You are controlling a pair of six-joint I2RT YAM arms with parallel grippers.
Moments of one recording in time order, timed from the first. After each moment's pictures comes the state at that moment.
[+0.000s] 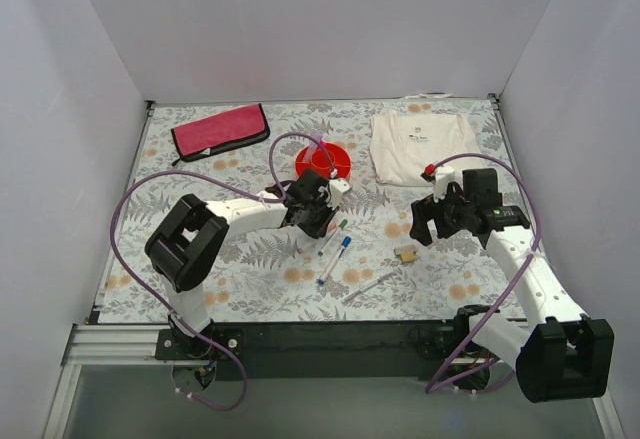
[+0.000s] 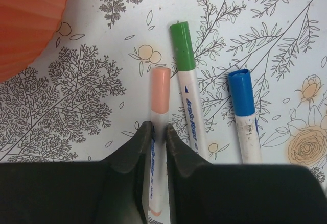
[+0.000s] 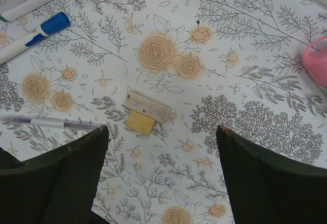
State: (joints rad) left arm -0.74 1.81 1.08 -0.26 0.14 0.02; right arm 0.12 1.04 0.76 -0.63 -0.43 -0.29
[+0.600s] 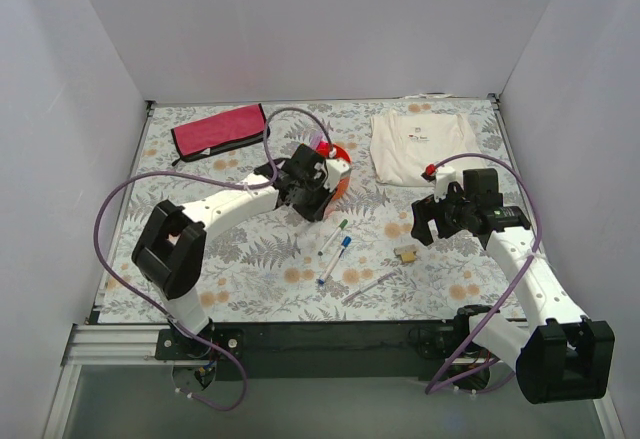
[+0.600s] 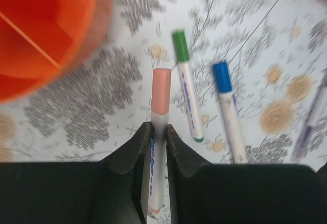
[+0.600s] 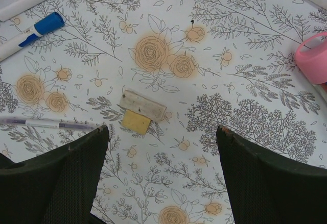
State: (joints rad) left arm -0.71 1.73 1.24 -0.53 0.16 0.08; right arm 0.12 1.03 0.75 -0.63 -0.41 -0.29
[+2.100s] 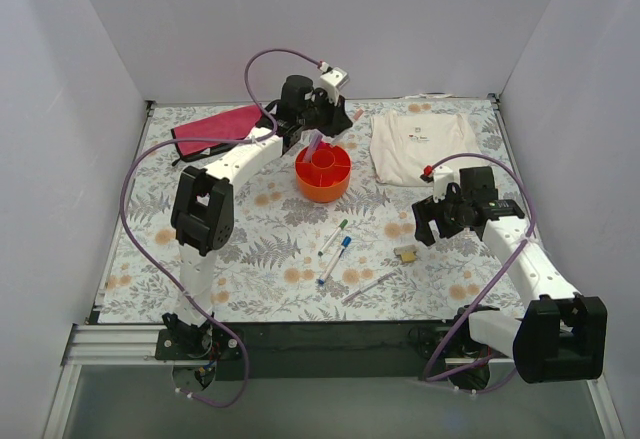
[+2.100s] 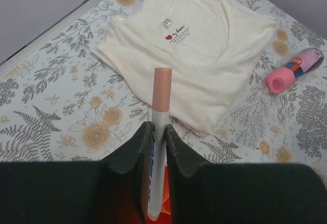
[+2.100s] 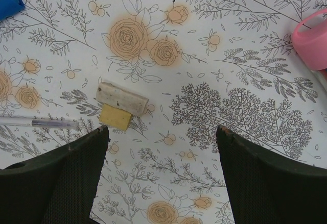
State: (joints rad) left arm -0.50 2.11 1.83 -0.07 0.44 0.00; right arm 0.10 1.13 0.76 -0.63 -0.35 -0.33
